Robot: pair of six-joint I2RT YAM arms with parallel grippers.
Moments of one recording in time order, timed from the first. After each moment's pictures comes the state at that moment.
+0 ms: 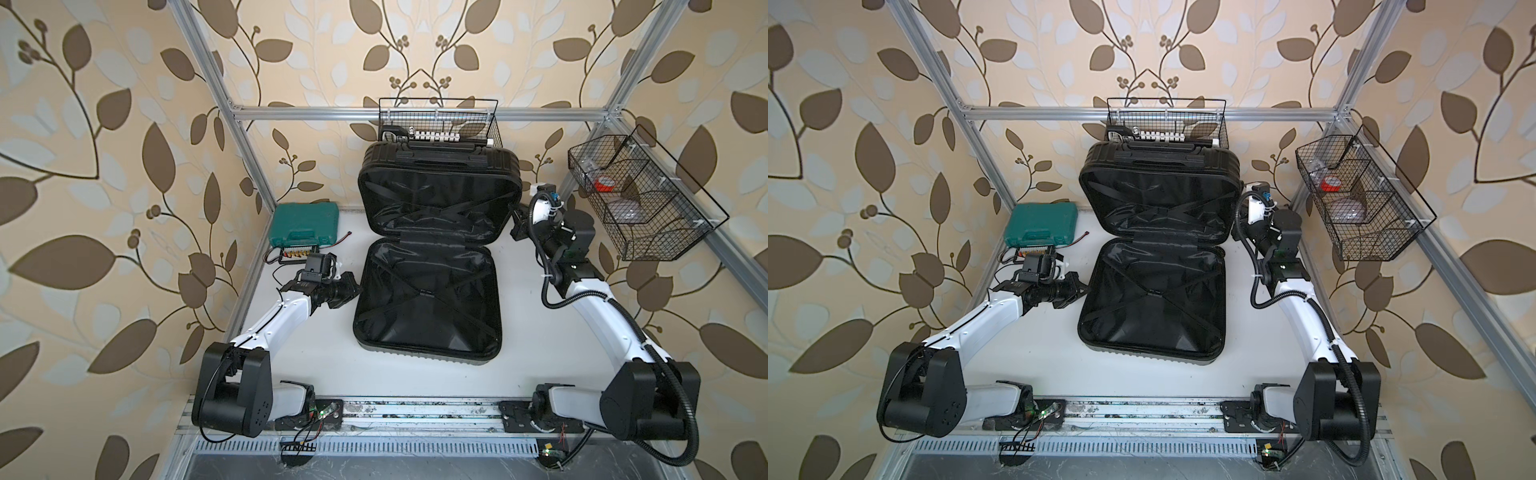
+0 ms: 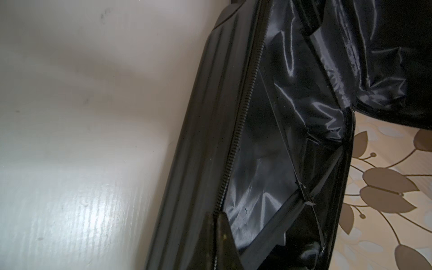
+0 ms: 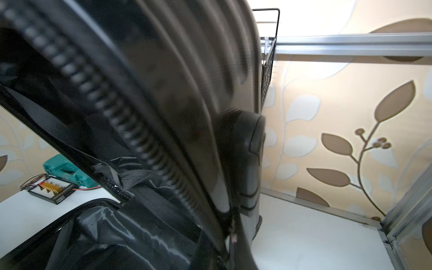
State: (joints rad) left arm -0.14 1.31 0.77 -0.36 0.47 -0.69; right arm -0.02 1.25 0.98 0.22 -0.33 0.02
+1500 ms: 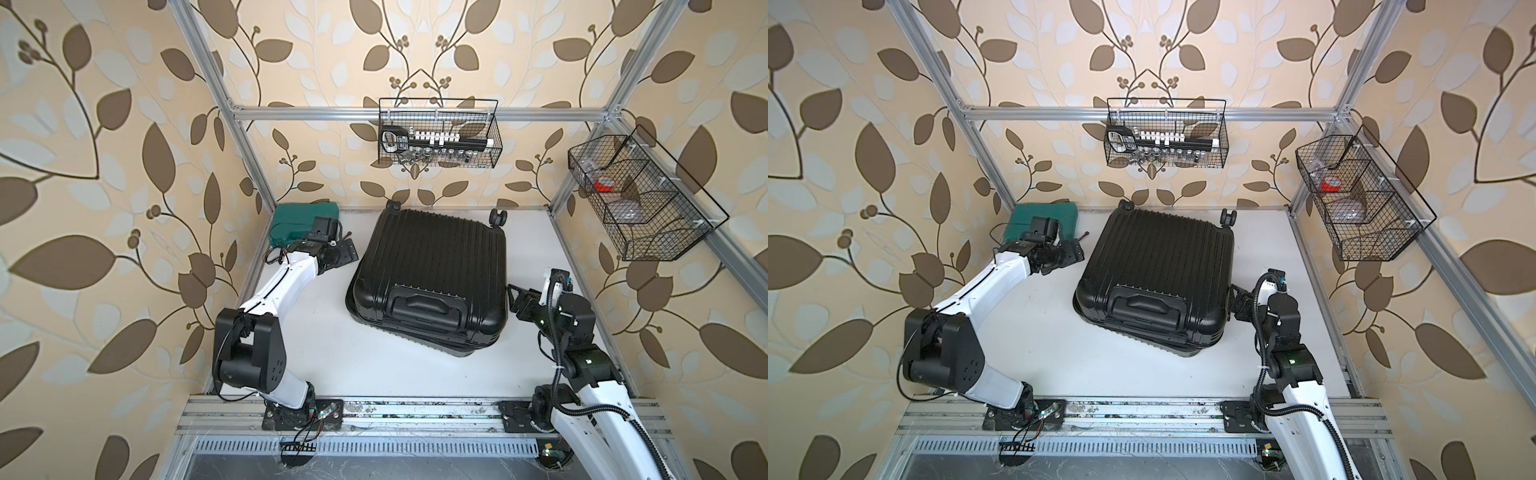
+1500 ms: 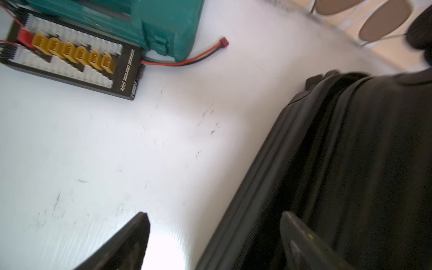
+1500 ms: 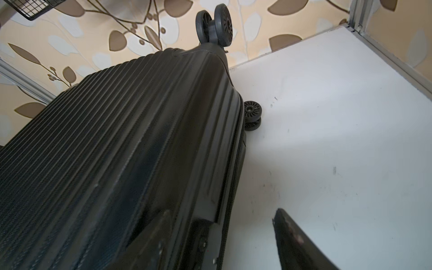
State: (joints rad) left arm -0.15 1.48 1.22 -0.64 -0.02 -0.53; right arm 0.07 0.55 0.45 -0.30 -0.05 0.41
